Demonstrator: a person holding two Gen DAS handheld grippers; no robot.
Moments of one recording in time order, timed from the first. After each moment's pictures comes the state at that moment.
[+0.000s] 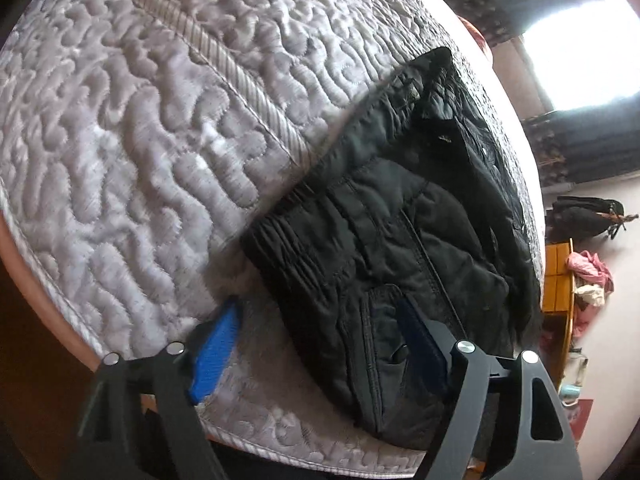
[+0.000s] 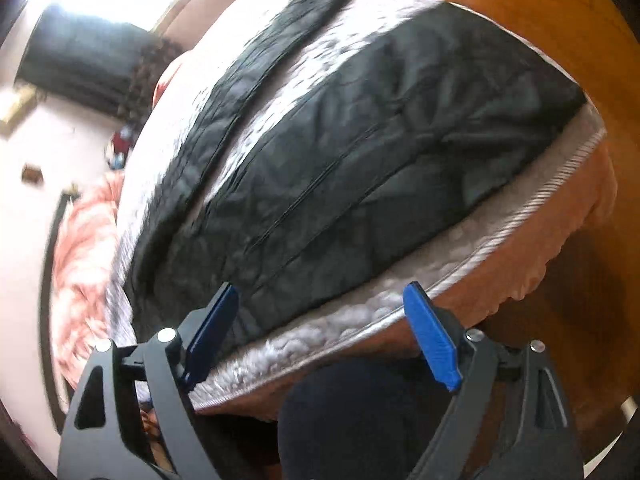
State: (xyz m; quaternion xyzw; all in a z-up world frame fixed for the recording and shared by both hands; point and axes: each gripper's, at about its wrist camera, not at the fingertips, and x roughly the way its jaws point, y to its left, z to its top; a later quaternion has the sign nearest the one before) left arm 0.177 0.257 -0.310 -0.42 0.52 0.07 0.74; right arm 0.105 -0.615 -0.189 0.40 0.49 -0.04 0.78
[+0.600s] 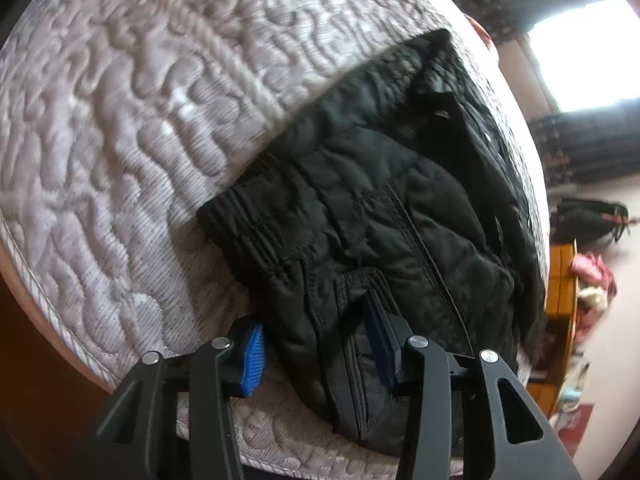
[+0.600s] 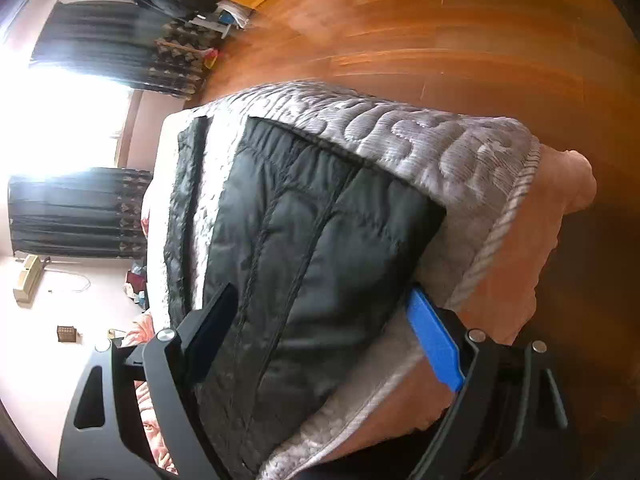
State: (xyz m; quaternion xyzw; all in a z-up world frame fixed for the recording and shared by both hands) left arm 0.196 0.214 -0.321 -0.43 0.52 0.09 0.73; right arm 0.097 -0.792 -0.256 0.57 0.38 -0.14 0.72
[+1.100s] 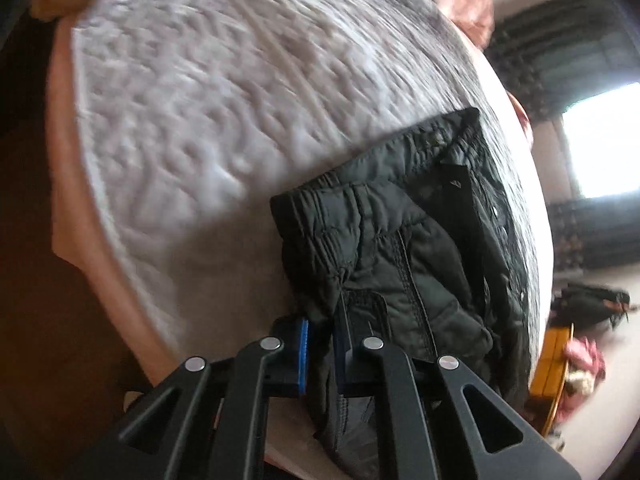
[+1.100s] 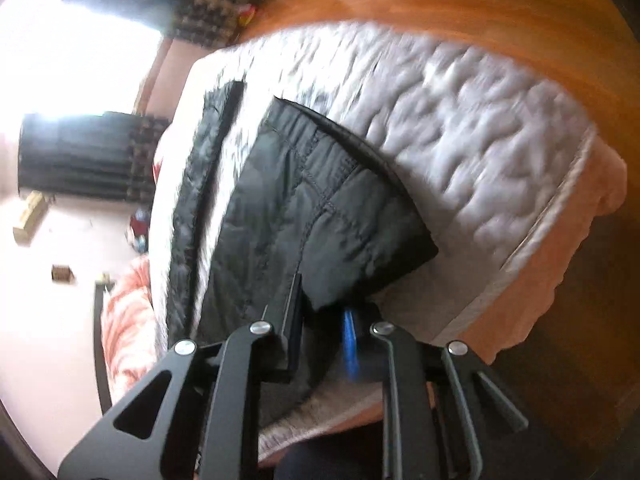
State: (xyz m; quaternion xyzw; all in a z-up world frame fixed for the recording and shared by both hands) left arm 0.146 0.262 -0.293 -0.48 0.45 0.20 0.72; right arm 0.123 -0.731 -0.248 0.51 0.44 -0.06 0.74
